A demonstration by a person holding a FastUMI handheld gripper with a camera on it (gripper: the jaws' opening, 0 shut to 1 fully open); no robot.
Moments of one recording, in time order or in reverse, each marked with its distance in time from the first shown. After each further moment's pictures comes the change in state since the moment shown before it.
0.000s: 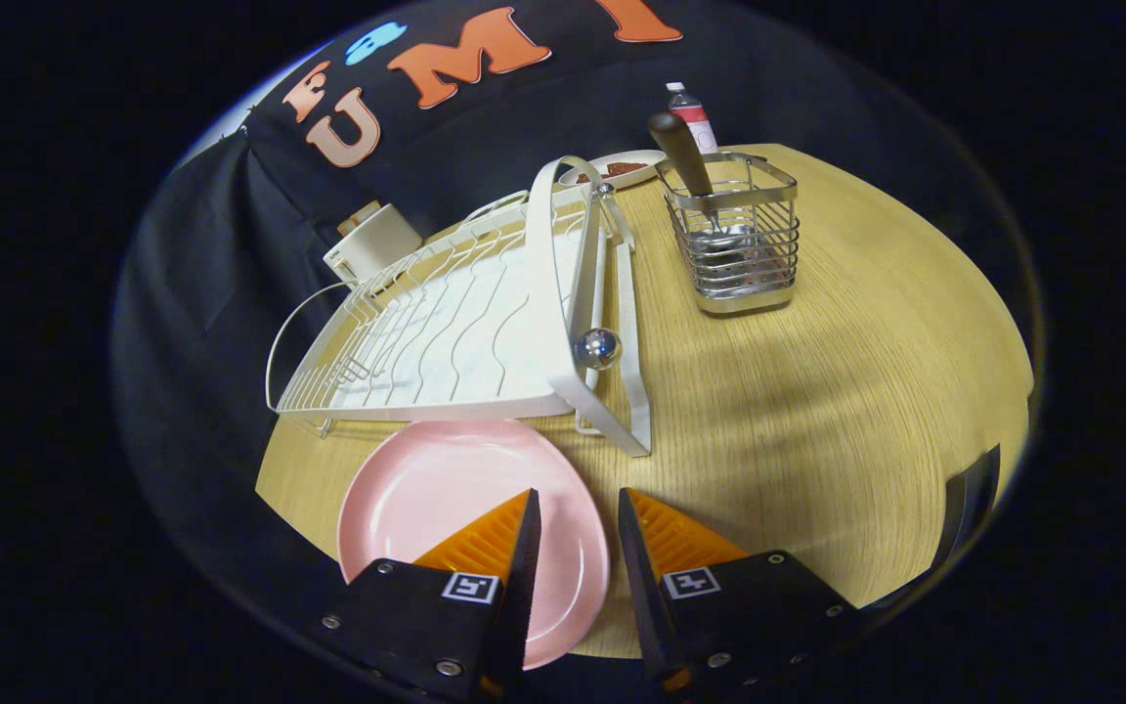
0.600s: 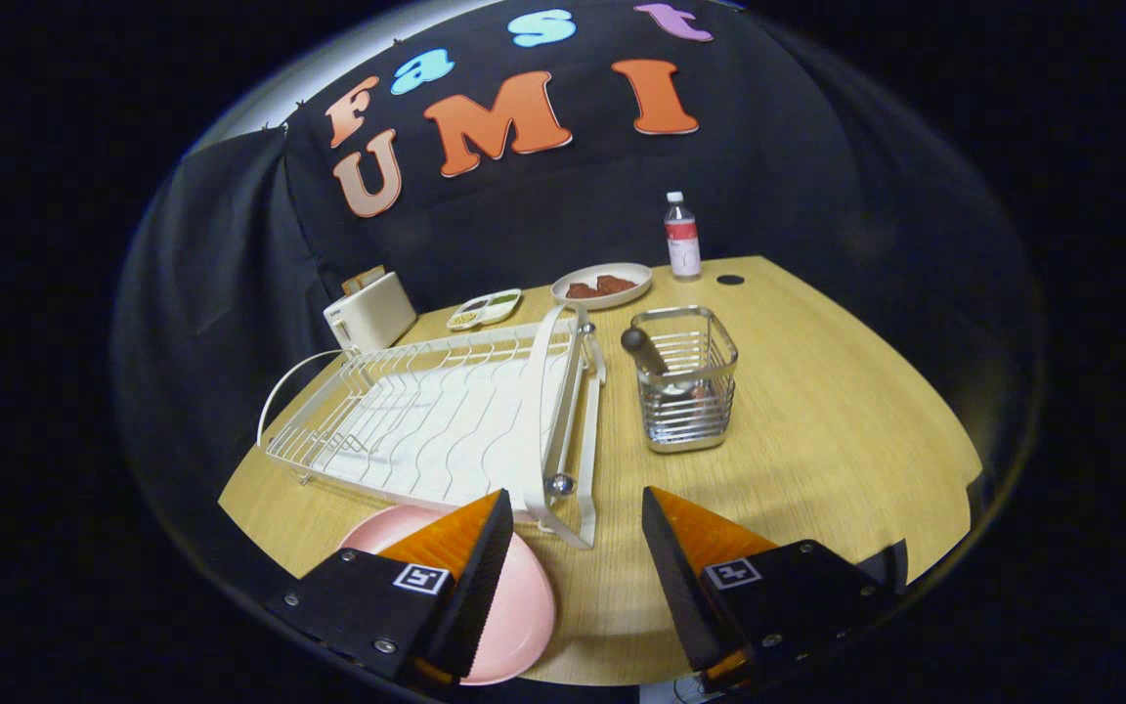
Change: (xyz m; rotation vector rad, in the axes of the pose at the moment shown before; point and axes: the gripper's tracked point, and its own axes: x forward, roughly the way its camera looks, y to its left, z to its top) arm -0.049 -0.019 0.094 -0.138 -0.346 -0.116
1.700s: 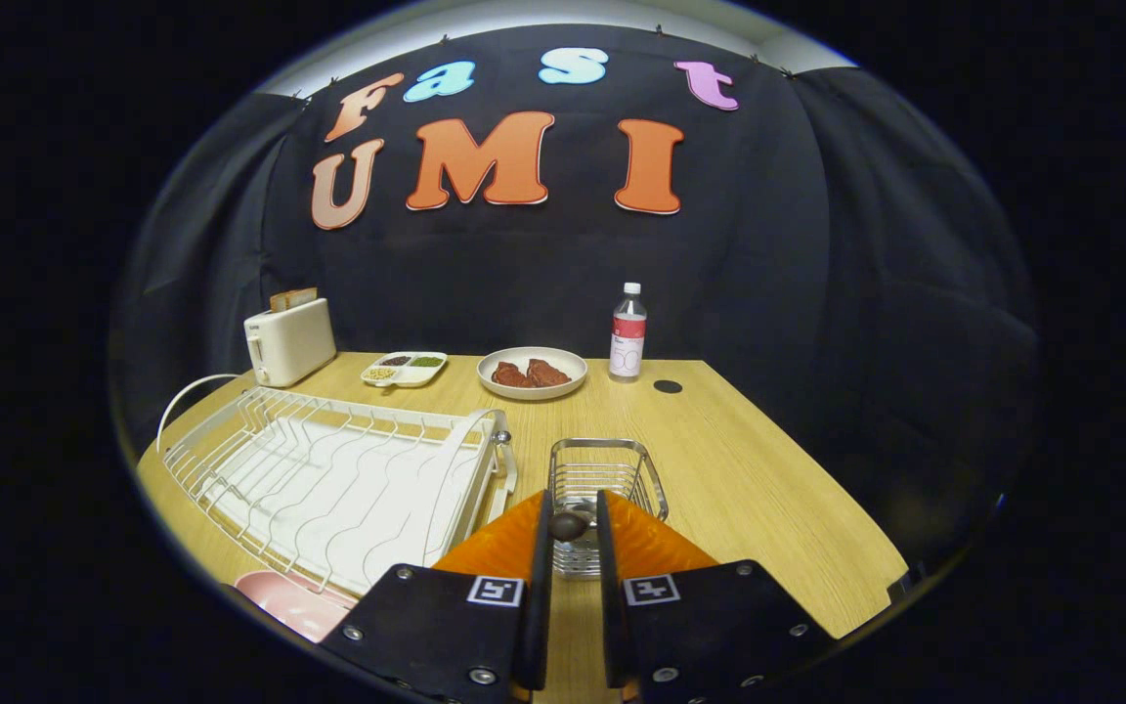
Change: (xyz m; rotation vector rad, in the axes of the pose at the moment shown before) arm 0.055 -0.045 0.072 -0.150 -0.188 -0.215
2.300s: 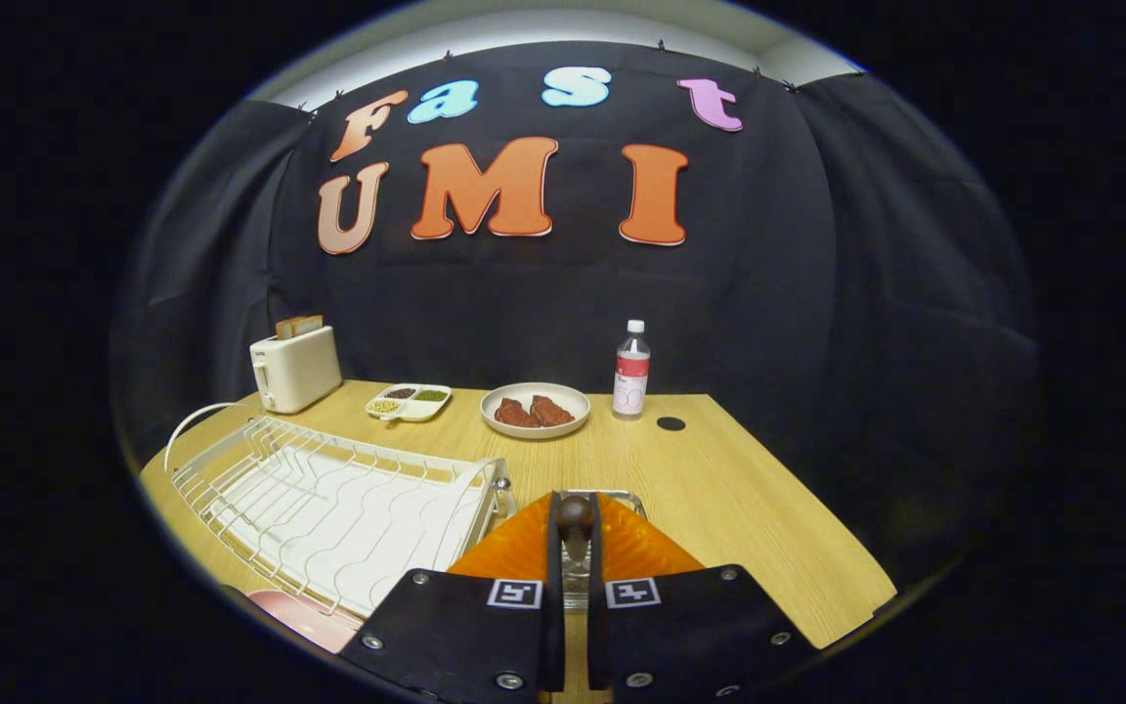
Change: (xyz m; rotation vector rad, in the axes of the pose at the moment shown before) arm -0.001 -0.006 0.056 -0.019 -0.104 0.022
